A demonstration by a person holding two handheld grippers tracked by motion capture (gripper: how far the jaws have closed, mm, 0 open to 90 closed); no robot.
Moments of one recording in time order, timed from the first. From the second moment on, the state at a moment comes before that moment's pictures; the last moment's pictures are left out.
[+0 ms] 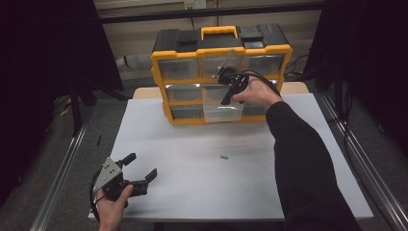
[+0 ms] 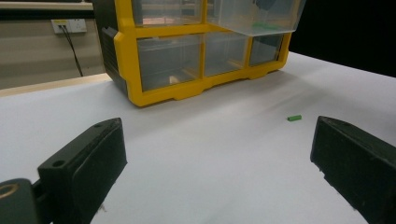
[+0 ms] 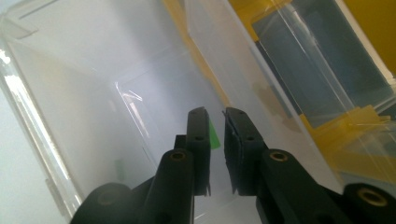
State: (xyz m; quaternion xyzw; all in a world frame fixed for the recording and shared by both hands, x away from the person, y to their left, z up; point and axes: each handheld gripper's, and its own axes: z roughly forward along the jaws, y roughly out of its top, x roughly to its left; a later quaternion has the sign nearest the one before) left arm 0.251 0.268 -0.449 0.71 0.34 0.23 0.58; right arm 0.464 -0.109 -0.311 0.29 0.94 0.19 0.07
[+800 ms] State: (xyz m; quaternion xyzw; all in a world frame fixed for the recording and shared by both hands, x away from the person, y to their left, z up) left arm 0.250 0.268 -0.447 0.71 0.34 0.24 0.57; right arm 0.437 -0.122 -0.278 0.27 0.91 0.29 0.10
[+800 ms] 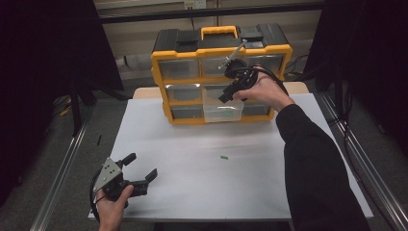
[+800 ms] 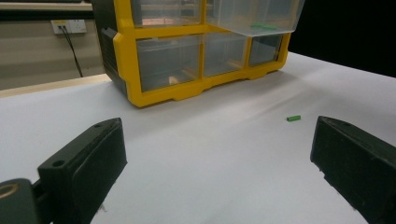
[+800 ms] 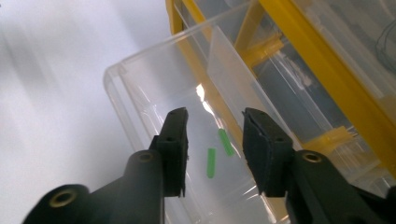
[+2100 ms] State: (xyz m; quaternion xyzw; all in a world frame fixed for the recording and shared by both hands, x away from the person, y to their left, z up) left arm 0.250 0.268 -0.448 0.71 0.34 0.23 0.57; right arm 0.361 -0.117 -0.279 0.20 0.90 0.37 0.12
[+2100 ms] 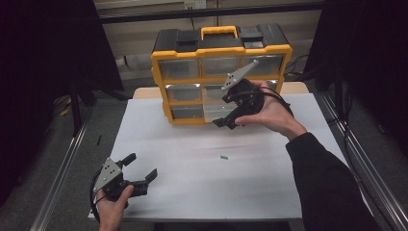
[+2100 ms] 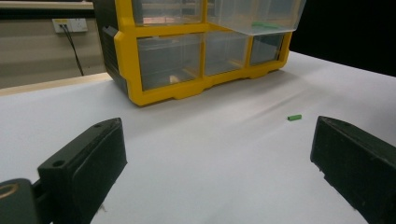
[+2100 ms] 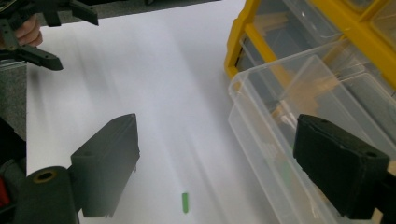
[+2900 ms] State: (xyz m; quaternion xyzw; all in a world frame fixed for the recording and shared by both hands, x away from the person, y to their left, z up) left arm 0.250 0.268 -0.448 0.71 0.34 0.24 0.57; right arm 0.337 -0.114 -0.332 0.19 0.91 0.36 0.09
